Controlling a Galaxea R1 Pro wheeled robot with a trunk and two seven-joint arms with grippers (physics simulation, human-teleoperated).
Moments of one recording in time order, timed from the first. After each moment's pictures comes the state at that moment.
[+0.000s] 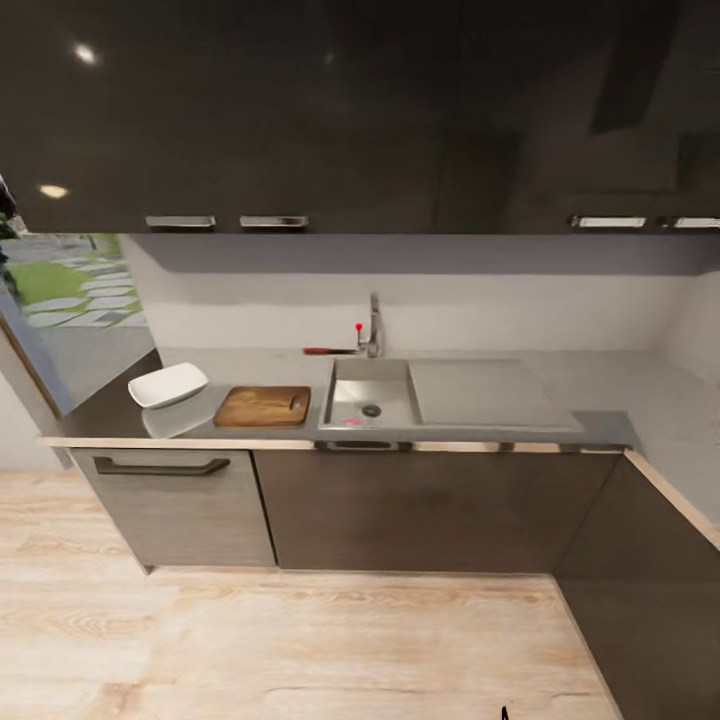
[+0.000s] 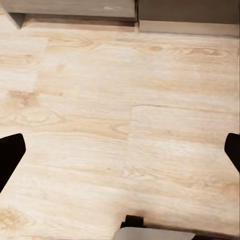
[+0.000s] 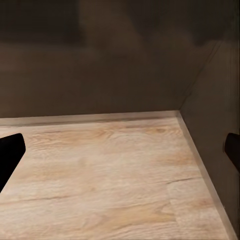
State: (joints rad) left arm 0.01 -0.01 0.01 -0.48 0.02 -0.43 0.16; right arm 0.08 0.01 -0.01 -0.77 0.06 -0.55 -0.26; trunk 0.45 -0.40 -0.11
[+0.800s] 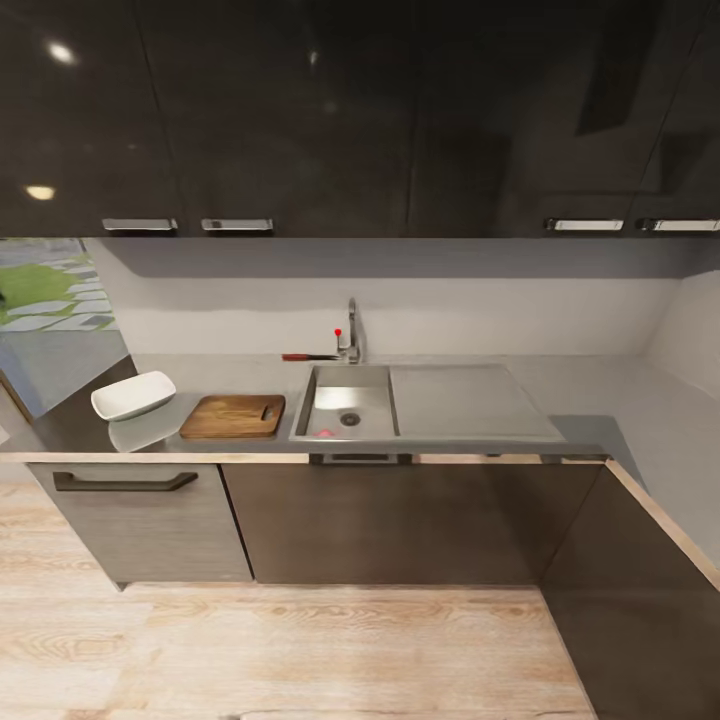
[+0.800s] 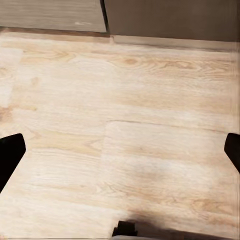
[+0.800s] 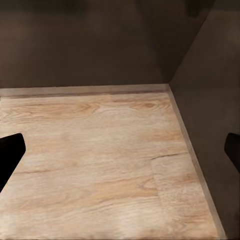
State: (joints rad) left arm 0.01 -0.04 0.01 -0.81 0.01 -0.04 0.16; right arm 0.08 0.02 -0.01 -0.63 0.05 -0.56 -0.26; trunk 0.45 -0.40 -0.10
